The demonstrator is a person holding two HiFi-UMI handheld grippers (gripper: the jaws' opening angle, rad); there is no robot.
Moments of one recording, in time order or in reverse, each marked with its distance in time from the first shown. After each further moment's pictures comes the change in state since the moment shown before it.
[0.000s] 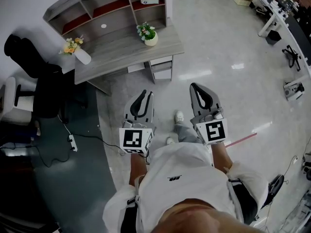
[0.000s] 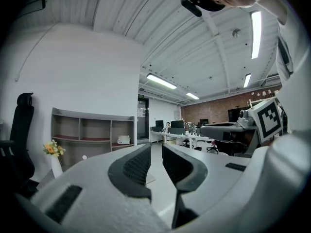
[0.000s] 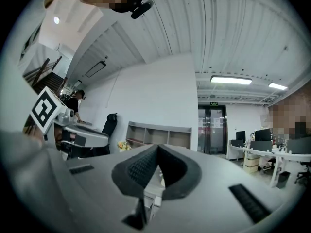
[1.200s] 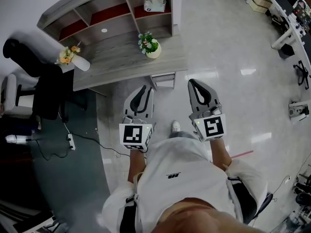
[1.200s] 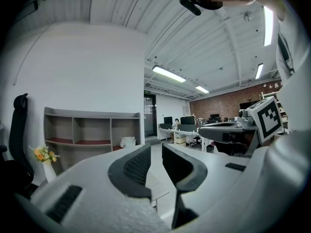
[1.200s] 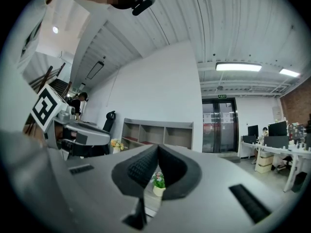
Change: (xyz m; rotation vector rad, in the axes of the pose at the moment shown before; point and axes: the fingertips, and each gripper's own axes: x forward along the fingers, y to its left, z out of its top) left arm 0.179 0.053 0.007 0.013 0.045 0.100; right arm 0.159 -0.118 -0.036 0.021 0.017 0.120
